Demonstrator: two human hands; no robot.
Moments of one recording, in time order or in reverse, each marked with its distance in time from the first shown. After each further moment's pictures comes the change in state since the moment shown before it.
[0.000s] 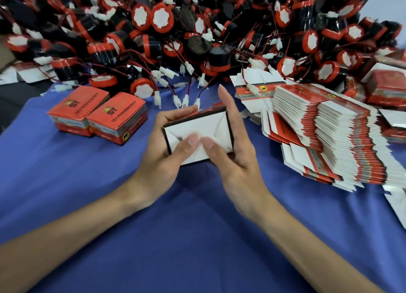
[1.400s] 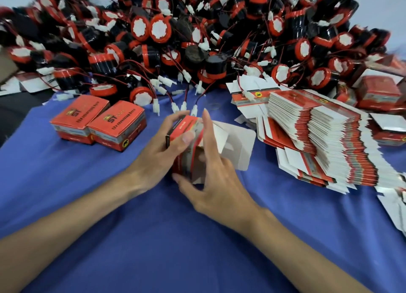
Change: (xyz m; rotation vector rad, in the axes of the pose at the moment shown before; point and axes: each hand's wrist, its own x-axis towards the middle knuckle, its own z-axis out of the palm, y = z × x) left_hand 0.019 -0.007 -0.019 0.196 -0.157 -0.147; right_hand -0.007 0.019 0.010 -0.576 -0.086 -0.102
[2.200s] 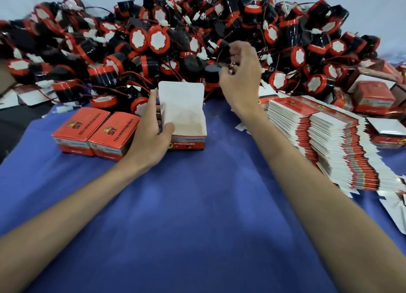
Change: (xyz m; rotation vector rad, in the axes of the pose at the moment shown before) left_hand 0.058 -0.030 -0.034 0.357 0.255 0.102; right_hand 0.165 0.056 -0.059 -0.156 0.610 0.032
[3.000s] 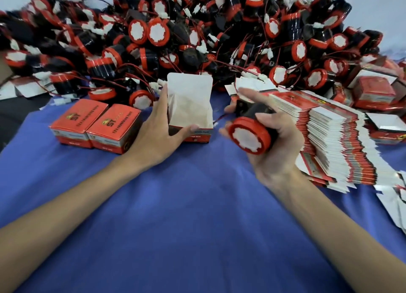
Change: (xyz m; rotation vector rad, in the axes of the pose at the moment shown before) left_hand -0.007 0.010 0.005 0.235 -0.140 0.061; right_hand -0.101 -0.042 -0.086 1.176 -0.290 0.588
